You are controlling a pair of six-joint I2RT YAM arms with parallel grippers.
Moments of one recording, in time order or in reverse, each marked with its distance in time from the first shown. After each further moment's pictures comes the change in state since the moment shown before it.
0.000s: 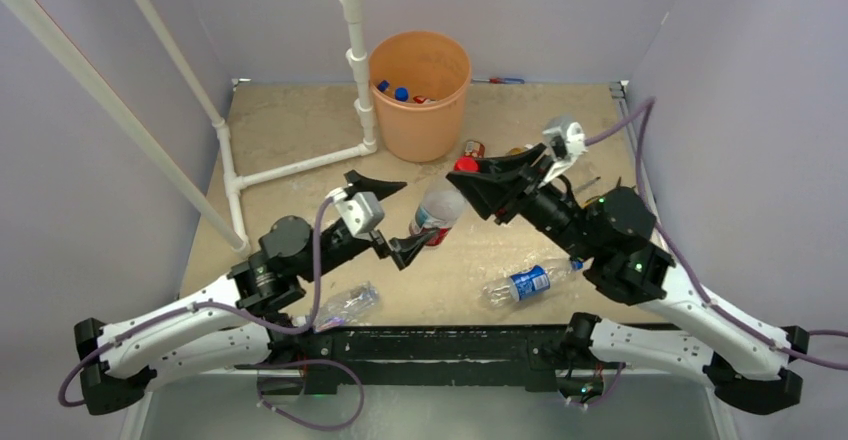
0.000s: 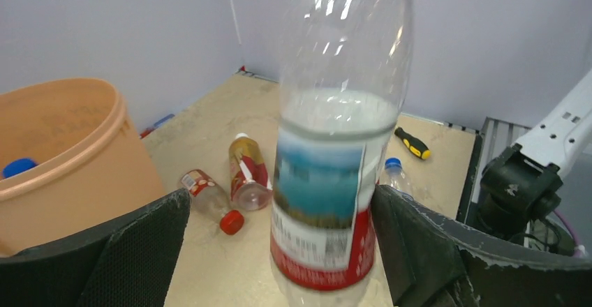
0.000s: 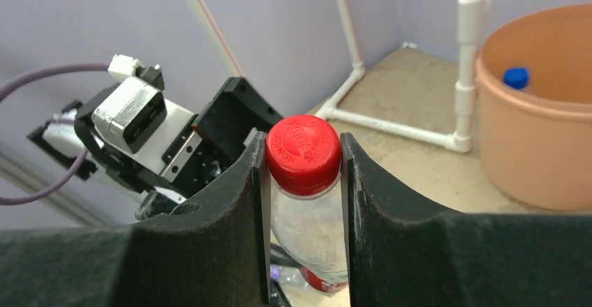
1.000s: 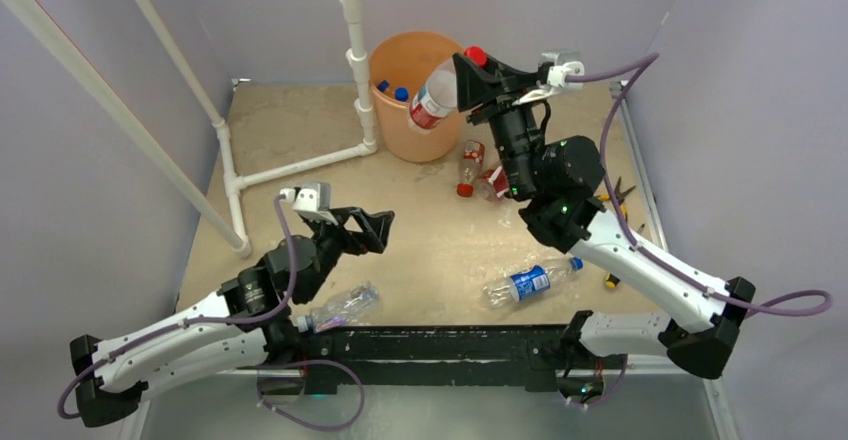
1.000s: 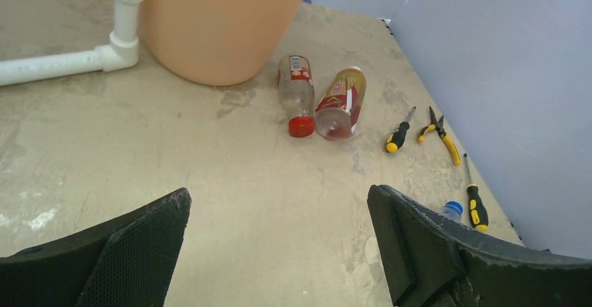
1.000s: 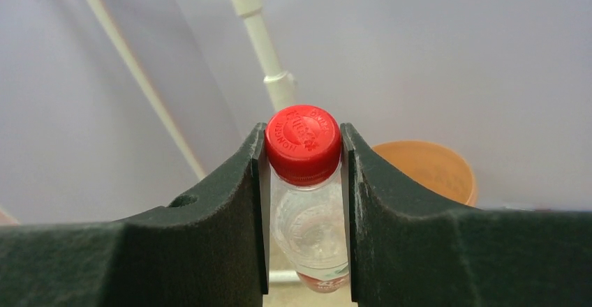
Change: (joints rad) left arm 0.001 -0.188 -0.177 -0.239 -0.618 -0.597; right arm -0.087 0.358 0.229 0.480 0.439 -0.288
